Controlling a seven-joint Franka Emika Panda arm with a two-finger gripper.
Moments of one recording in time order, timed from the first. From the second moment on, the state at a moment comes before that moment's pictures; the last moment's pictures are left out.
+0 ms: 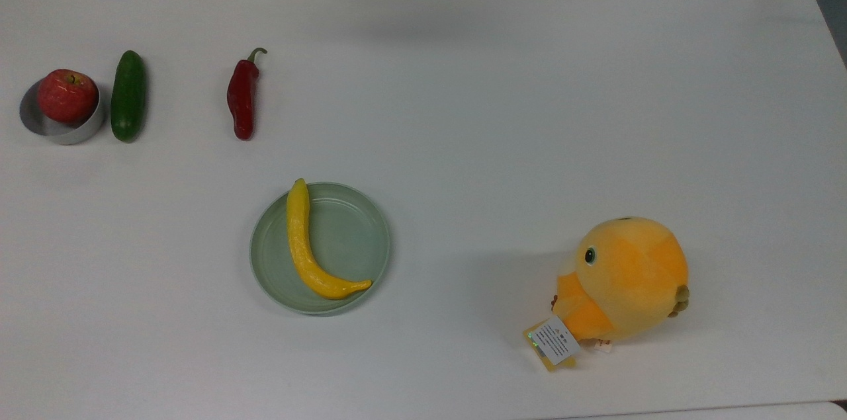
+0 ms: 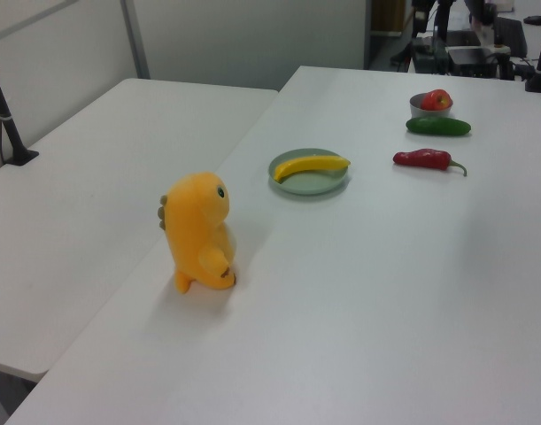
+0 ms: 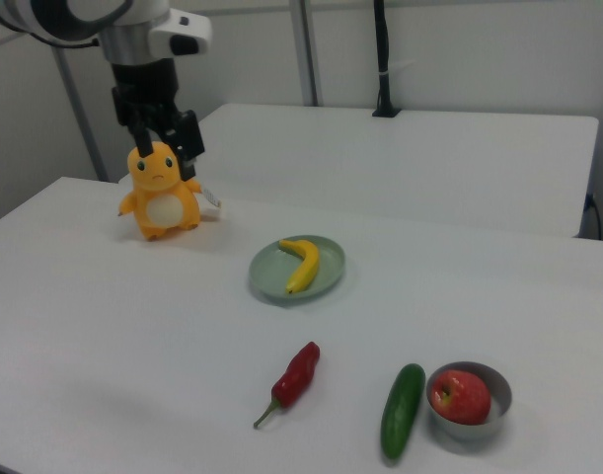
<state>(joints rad) 0.02 -0.04 -0.08 -1.53 0.13 1.56 0.12</state>
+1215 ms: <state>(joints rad) 0.04 -0.03 0.01 -1.60 0.09 1.66 -0.05</state>
